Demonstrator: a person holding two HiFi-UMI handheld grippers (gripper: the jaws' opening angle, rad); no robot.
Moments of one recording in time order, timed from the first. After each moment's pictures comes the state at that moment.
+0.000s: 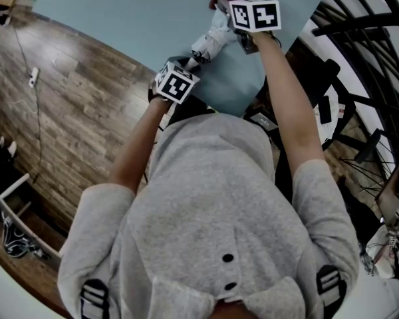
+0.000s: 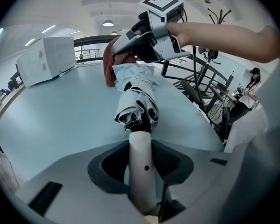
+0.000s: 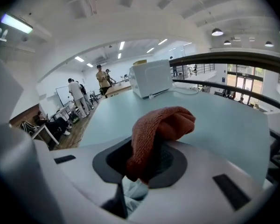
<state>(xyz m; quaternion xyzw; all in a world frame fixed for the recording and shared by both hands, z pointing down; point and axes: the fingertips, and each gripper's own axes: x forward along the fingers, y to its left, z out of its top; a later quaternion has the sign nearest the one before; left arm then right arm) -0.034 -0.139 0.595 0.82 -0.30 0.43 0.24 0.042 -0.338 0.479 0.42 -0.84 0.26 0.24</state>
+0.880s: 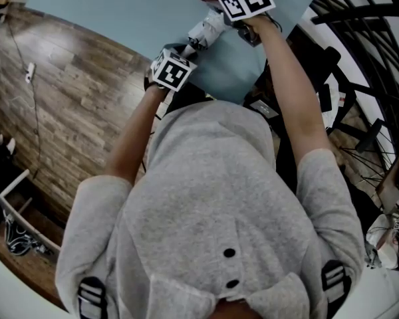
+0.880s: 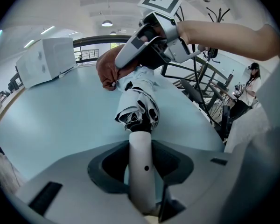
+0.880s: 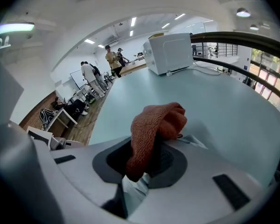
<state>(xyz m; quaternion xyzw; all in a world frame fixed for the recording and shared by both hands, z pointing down) -0.035 -0.138 0.595 0.82 -0.30 0.43 0.24 0.017 -0.291 0.515 0.29 -0.84 0.30 0.35</state>
